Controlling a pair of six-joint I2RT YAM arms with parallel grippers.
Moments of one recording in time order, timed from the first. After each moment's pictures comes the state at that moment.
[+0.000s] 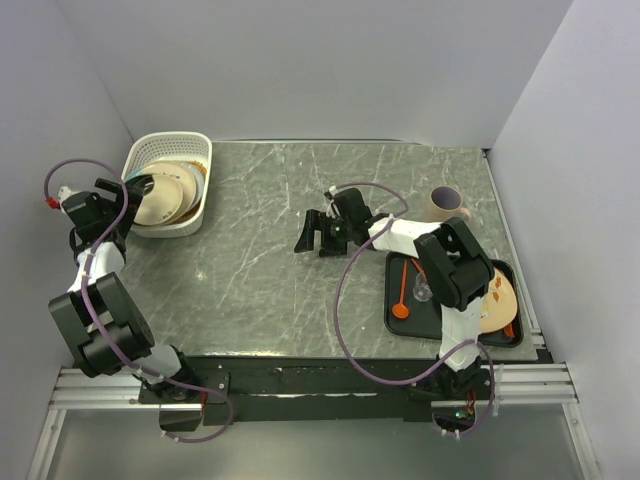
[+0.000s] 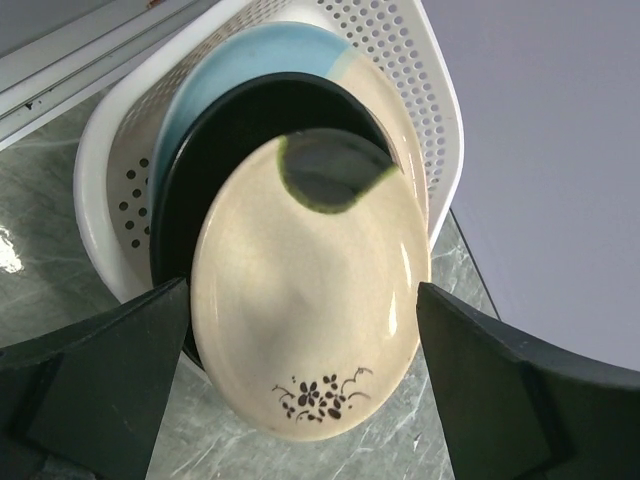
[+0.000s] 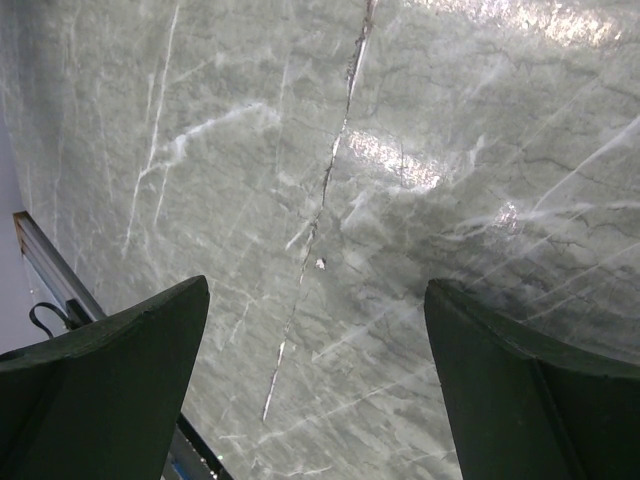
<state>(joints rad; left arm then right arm) 0.53 1.45 0.87 0.18 0.24 -0.81 0.56 1.95 1.18 -0.03 -0.42 0.62</state>
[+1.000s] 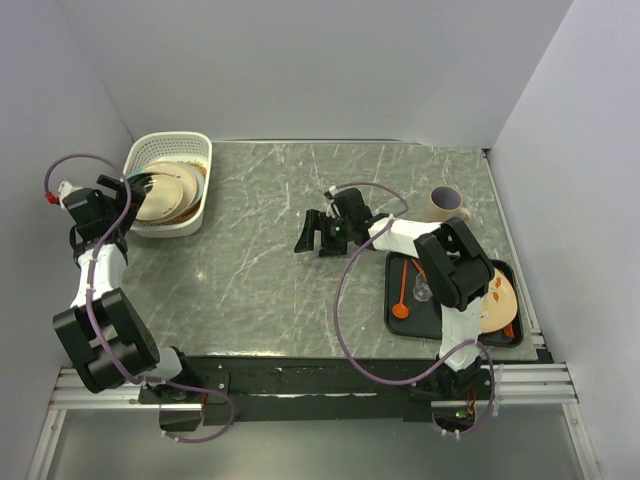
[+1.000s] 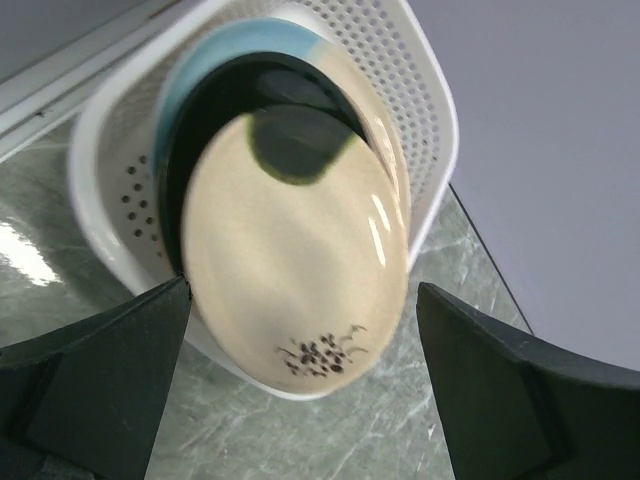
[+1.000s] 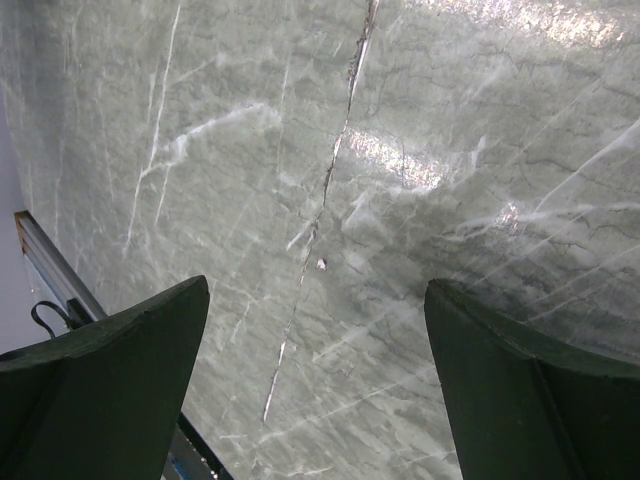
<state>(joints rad) 0.49 1.36 0.88 0.08 0.19 -0.75 0.56 1.95 1.18 -0.03 -0.42 0.62</state>
